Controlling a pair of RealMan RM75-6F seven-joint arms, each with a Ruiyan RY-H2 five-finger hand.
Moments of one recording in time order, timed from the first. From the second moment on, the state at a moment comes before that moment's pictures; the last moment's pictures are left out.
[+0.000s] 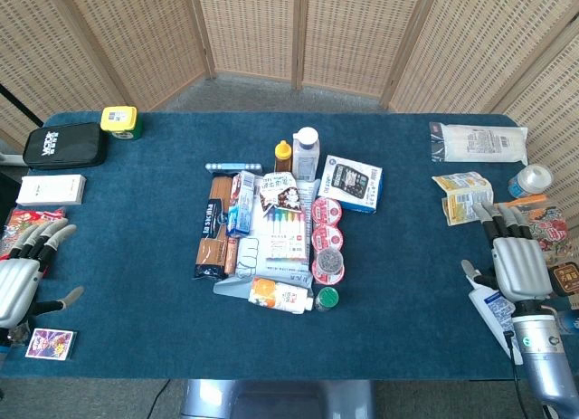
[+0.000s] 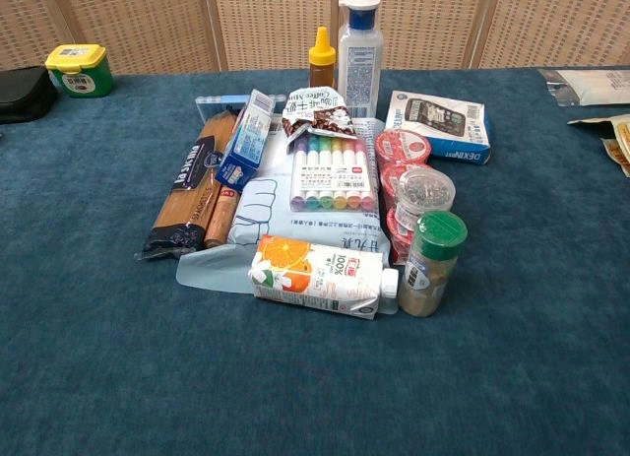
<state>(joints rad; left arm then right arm) -0.17 -0.93 -0.03 -1.83 1.50 1.37 -0.11 0.27 -1.08 0.17 -1.75 -1.29 1.32 -0.17</state>
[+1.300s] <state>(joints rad) -0.19 -0.90 -0.05 -1.84 1.50 1.36 -0.16 0.42 -1.13 0.09 -1.64 -1.58 1.12 0.29</state>
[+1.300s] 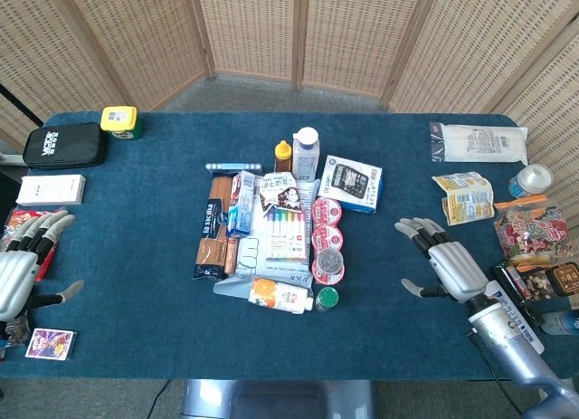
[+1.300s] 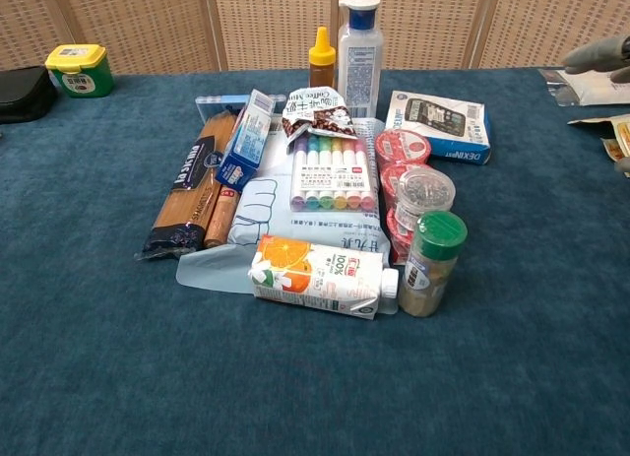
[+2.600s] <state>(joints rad) -0.17 -0.88 -0.04 -1.80 1.50 1.38 -0.21 0.73 -1.33 0.10 -1.51 -1.51 0.80 0.21</state>
